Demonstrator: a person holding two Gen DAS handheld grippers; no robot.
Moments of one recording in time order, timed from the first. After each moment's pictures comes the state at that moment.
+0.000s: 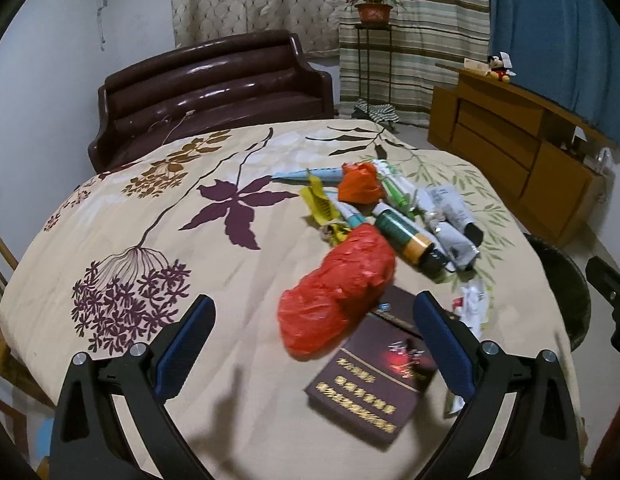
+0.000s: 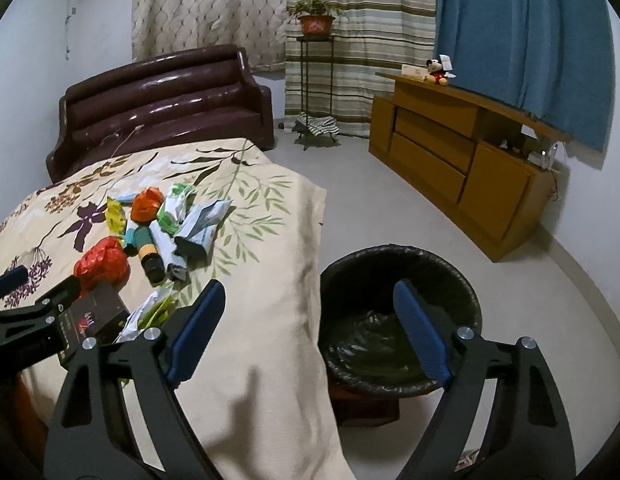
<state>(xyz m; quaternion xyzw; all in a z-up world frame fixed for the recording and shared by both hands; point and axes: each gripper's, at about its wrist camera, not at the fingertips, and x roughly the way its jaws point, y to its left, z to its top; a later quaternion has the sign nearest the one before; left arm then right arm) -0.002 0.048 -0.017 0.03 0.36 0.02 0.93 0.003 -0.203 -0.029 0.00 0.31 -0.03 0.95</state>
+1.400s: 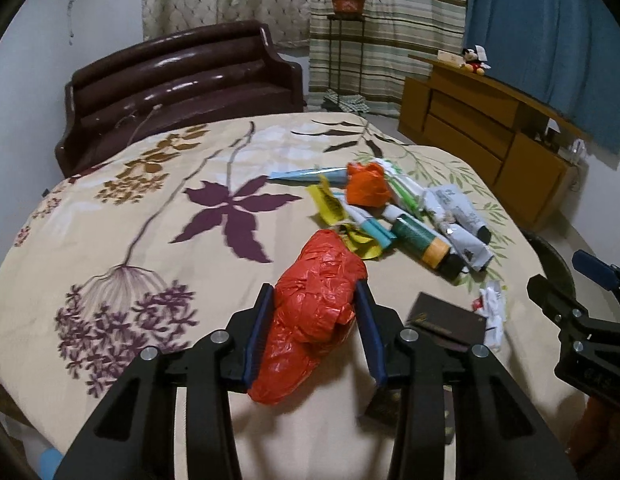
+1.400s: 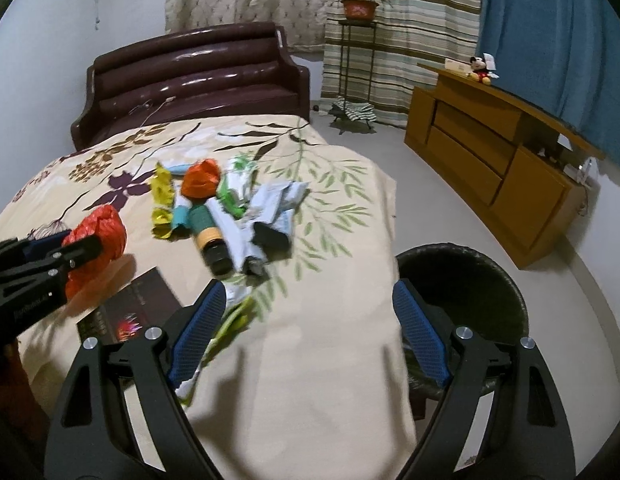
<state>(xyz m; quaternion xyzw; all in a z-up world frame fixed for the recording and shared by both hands) 0.025 0.090 -0.011 0.02 0.38 -0.05 0.92 0.026 -0.141 -0.041 -0.03 0.35 0.02 0.94</state>
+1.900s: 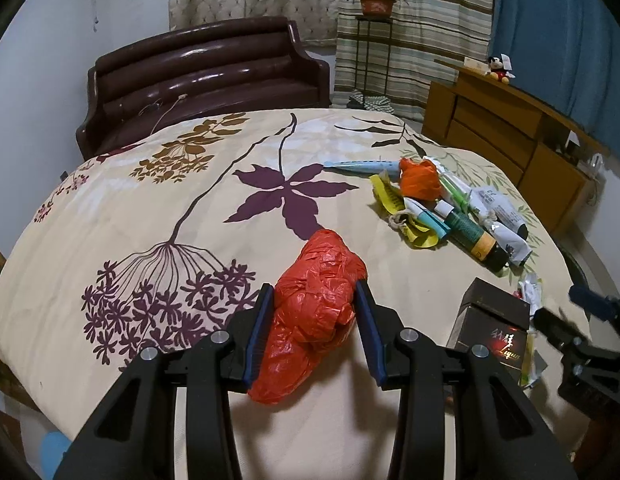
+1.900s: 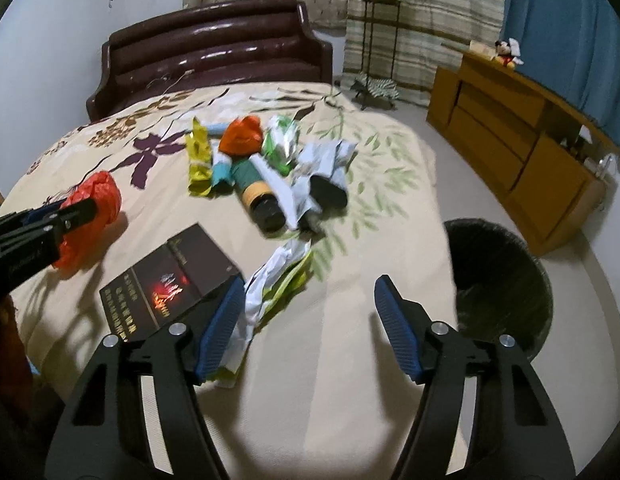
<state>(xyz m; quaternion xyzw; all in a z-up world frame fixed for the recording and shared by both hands) 0.017 0.130 -0.016 0.00 0.38 -0.02 0.92 0.021 -0.113 -0.060 -0.03 0.39 0.05 0.92</state>
